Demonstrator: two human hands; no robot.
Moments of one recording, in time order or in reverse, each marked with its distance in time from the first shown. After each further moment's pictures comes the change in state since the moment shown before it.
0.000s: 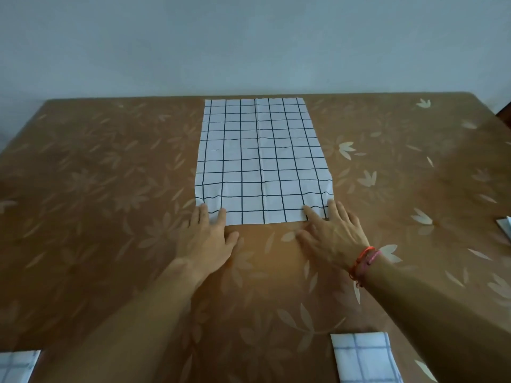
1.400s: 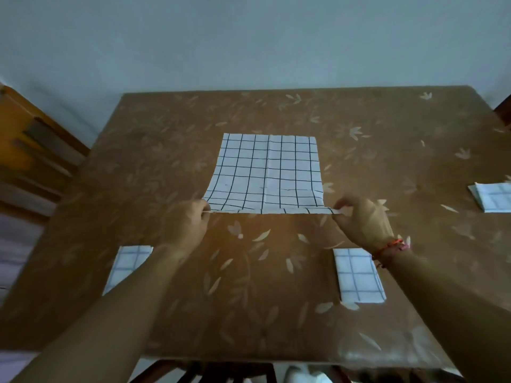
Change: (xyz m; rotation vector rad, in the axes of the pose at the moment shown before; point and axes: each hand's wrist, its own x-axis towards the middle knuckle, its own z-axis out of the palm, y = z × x) left_hand -0.182 -0.089 -0.070 -0.357 0.385 -0.065; right_hand -0.160 -0.004 -0.040 0.512 0.147 0.095
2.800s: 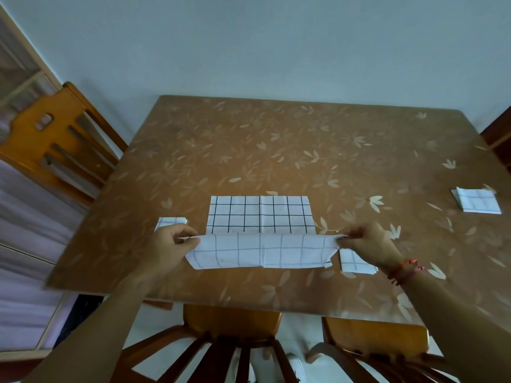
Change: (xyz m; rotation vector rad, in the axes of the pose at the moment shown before) left_hand -0.145 -0.064 -0.083 -0.583 -0.124 -0.255; right_hand -0.112 -0.044 -0.025 0.230 -0.217 0.012
